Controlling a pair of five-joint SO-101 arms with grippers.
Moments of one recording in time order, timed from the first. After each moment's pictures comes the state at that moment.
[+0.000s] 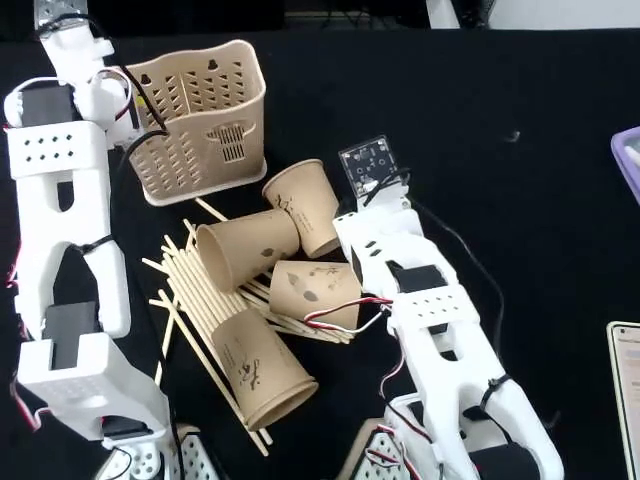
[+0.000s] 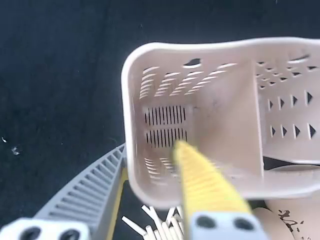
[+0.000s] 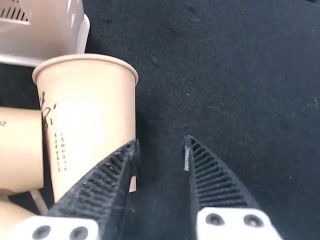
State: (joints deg) left arm -13.6 7.1 -24.8 77.7 2.8; right arm -11.3 -32.6 64.7 15.0 13.1
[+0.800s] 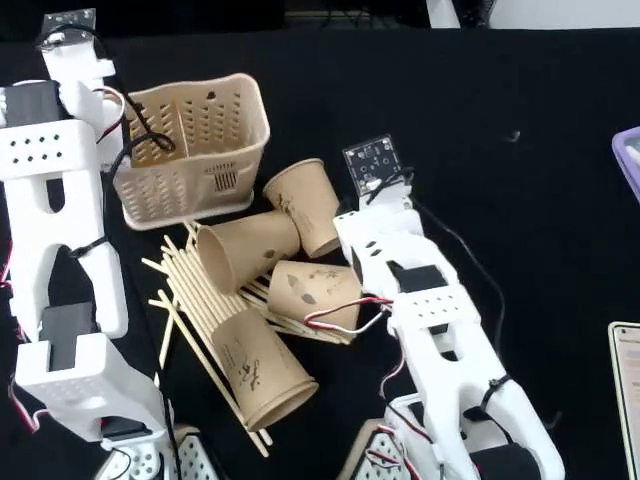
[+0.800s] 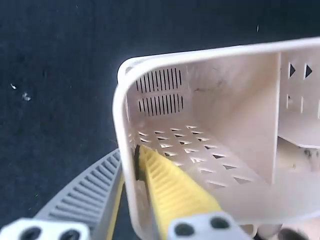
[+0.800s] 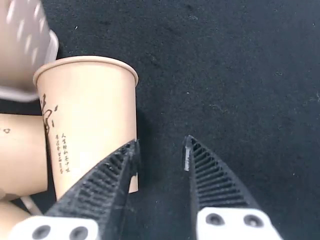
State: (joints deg) left arm -14.4 7.1 -31.0 98.3 -4.3; right arm -11.3 -32.6 64.7 15.0 11.7
